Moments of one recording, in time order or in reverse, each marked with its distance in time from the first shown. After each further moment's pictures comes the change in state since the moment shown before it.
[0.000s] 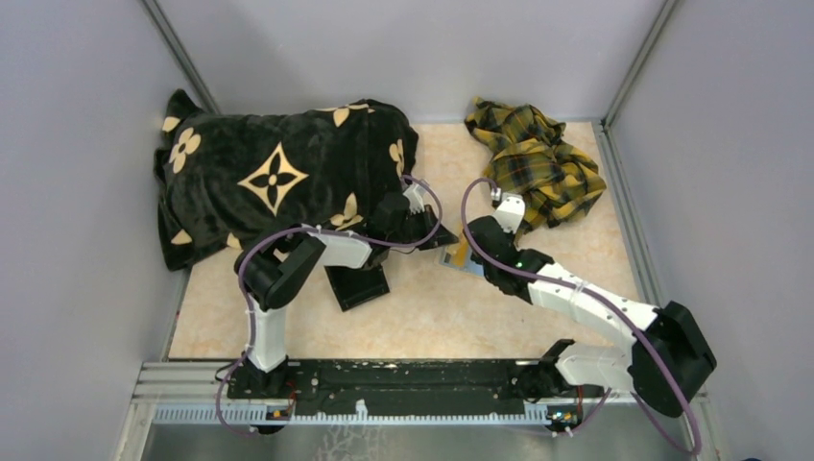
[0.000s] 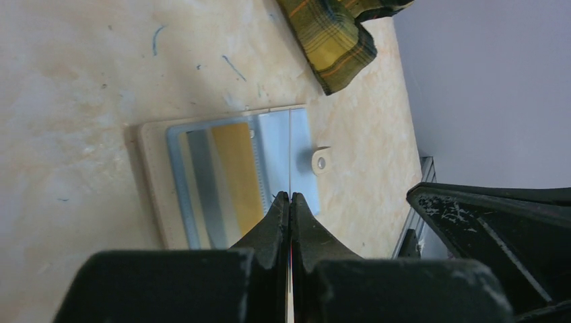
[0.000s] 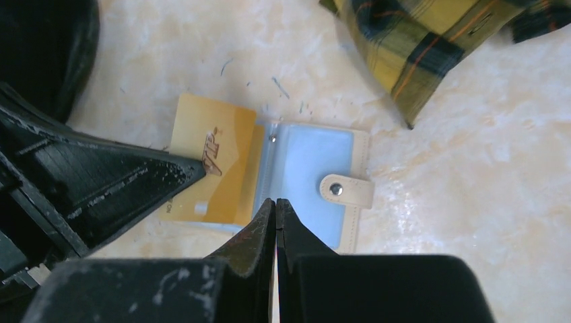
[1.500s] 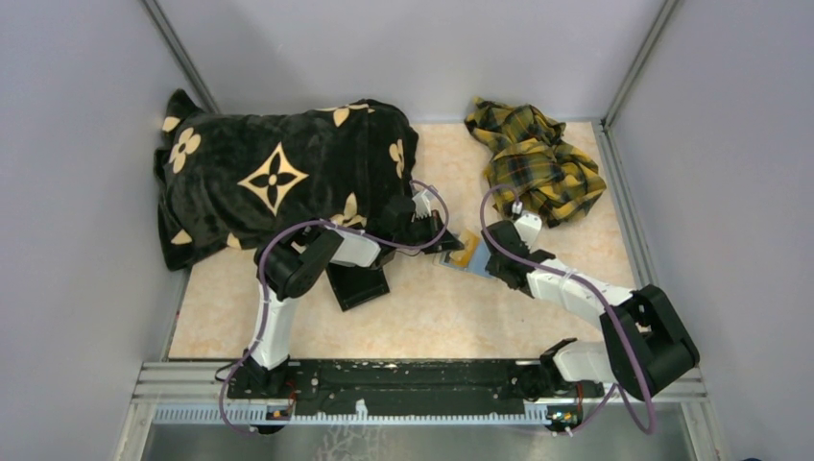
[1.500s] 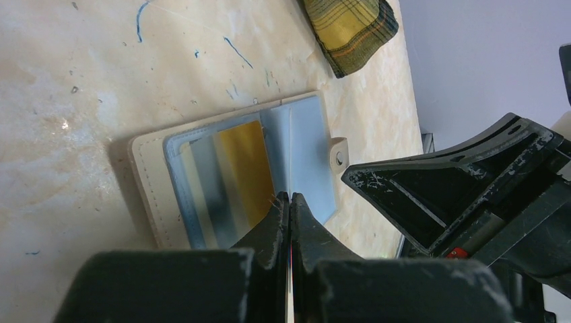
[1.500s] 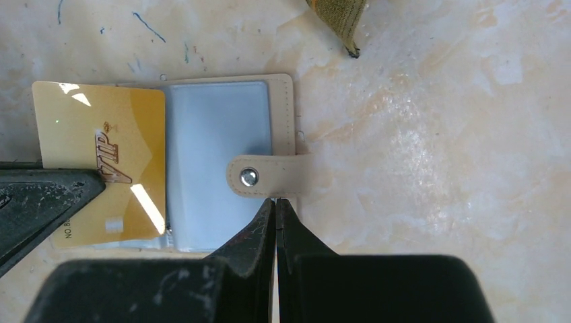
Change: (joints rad) left arm 0.008 0.150 0.061 0.068 0.119 0.005; right arm -0.210 0.146 -0.122 0.046 -0.224 0.112
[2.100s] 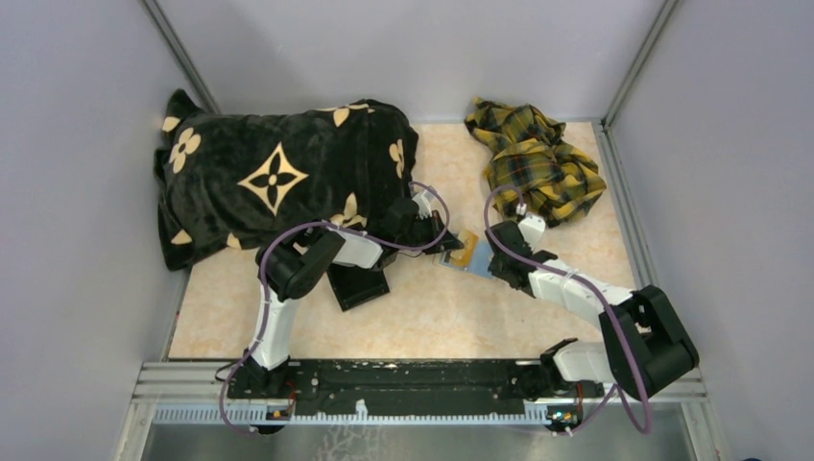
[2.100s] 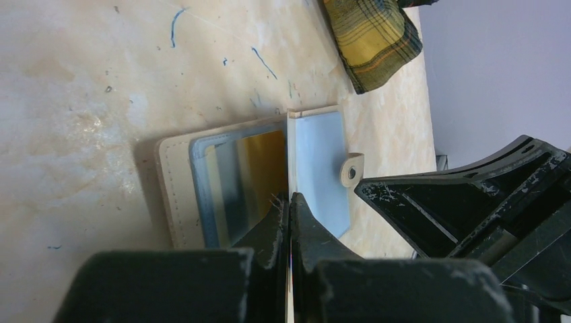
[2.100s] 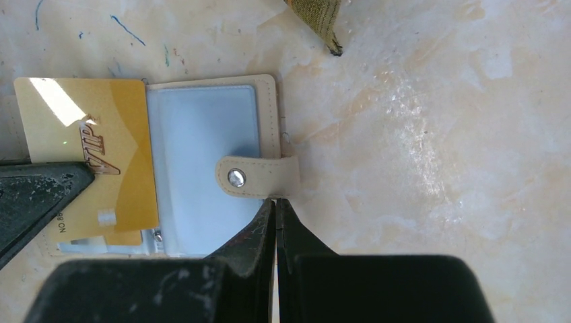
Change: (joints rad) left arm -0.018 0.004 0.004 -0.019 -0.086 -0.016; right arm -0.031 0.000 -0.015 0.002 -0.015 0.007
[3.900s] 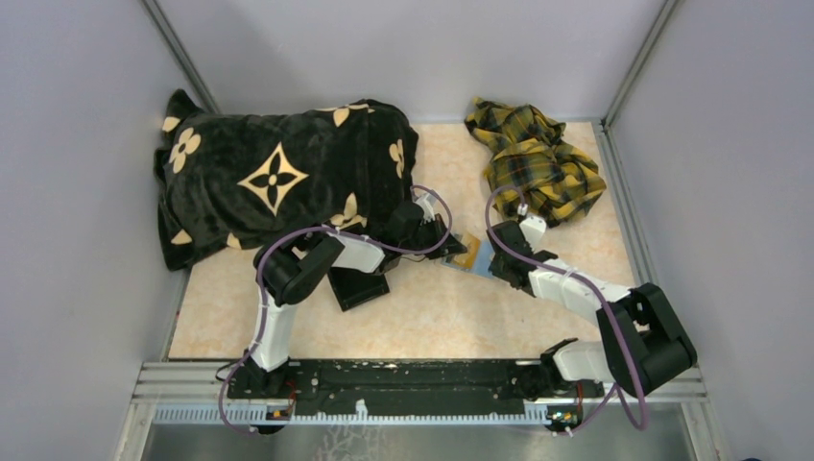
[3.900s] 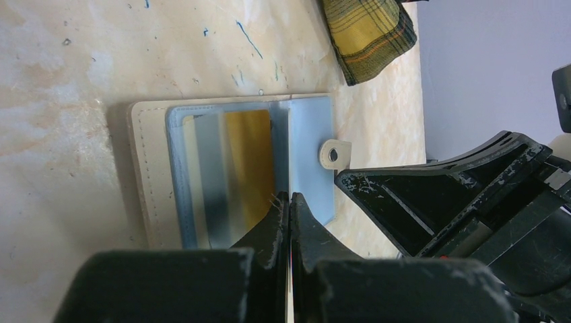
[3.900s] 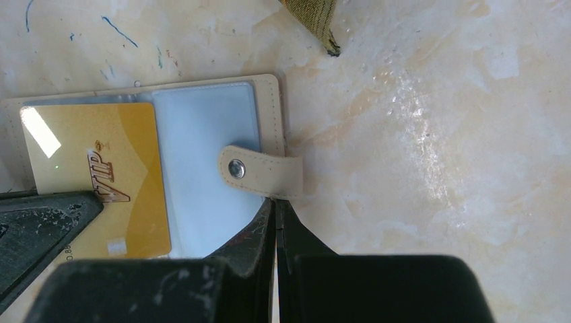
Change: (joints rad) left arm -0.042 -0.036 -0.019 -0.037 -0.066 -0.068; right arm -0.021 0.016 -0.008 0.018 -0.022 0.000
